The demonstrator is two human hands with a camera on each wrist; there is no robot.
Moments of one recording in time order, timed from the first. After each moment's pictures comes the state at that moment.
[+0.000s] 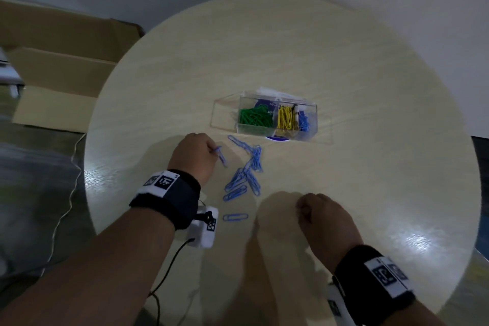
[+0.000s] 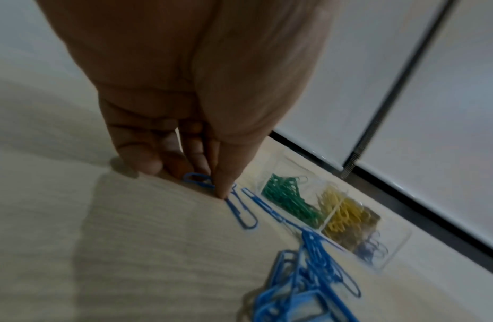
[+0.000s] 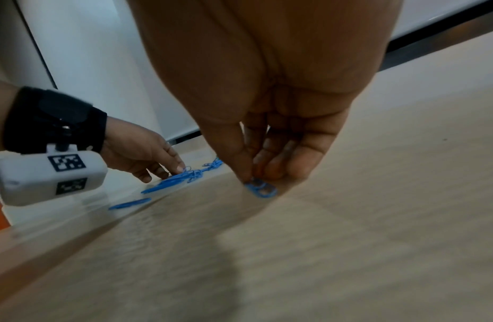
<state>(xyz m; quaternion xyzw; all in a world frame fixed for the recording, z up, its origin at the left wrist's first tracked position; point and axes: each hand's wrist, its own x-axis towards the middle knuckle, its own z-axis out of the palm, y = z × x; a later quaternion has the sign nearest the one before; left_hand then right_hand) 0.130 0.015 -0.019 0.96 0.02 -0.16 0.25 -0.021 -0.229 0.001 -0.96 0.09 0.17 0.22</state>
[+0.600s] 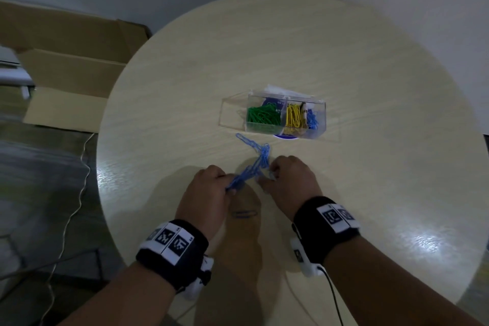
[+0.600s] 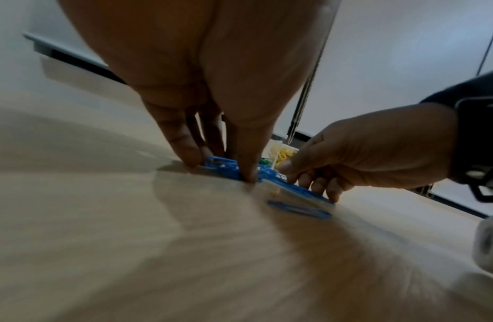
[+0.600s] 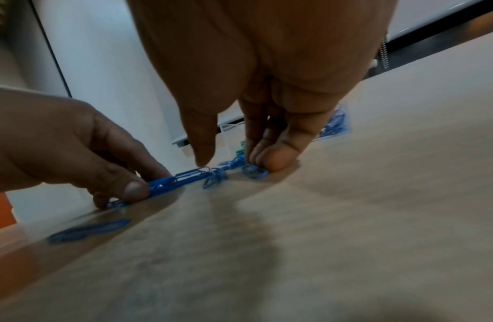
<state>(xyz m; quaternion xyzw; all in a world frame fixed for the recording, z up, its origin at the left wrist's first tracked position) 0.043 0.024 -0.016 0.96 -0.14 -0.09 0.22 0.054 -0.172 -0.004 -0.95 0.07 0.16 0.26</state>
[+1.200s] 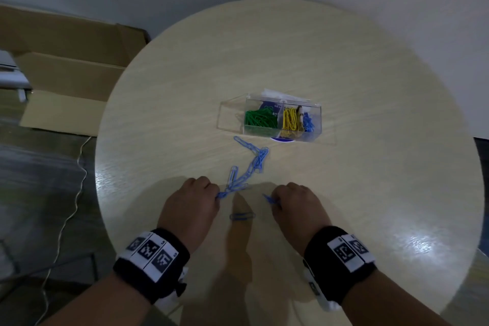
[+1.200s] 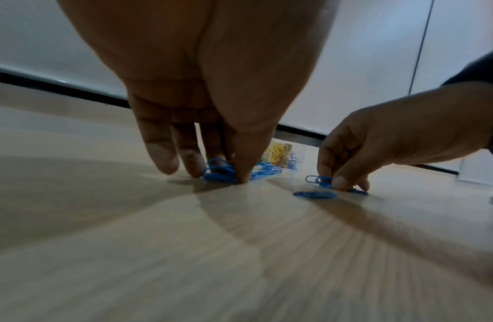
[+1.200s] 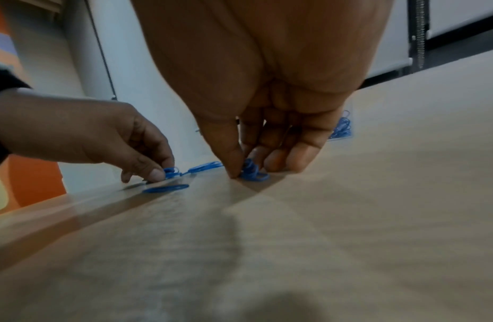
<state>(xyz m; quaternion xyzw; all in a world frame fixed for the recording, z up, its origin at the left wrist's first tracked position) 0.035 0.043 -0.011 0.97 -0.18 -0.12 0.06 0.009 -0.180 -0.009 -0.97 -0.01 0.16 0.15</state>
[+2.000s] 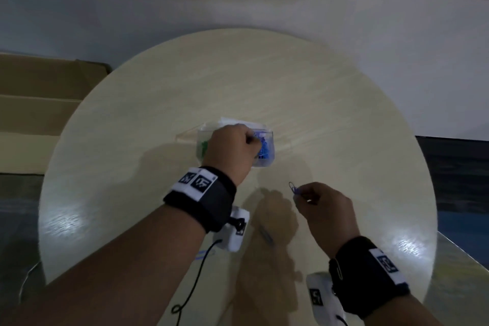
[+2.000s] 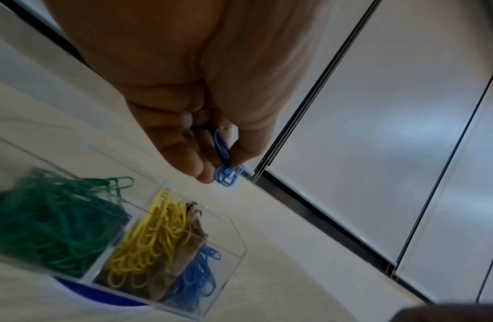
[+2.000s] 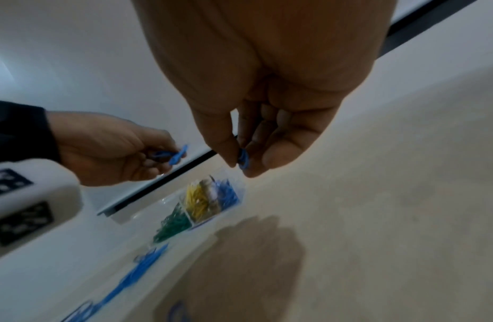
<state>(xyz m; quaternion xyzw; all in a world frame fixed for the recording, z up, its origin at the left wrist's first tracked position) 0.155 -0.133 0.058 0.92 -0.11 -0.09 0.37 0.016 -0.295 0.021 -0.89 0.25 0.02 0.39</state>
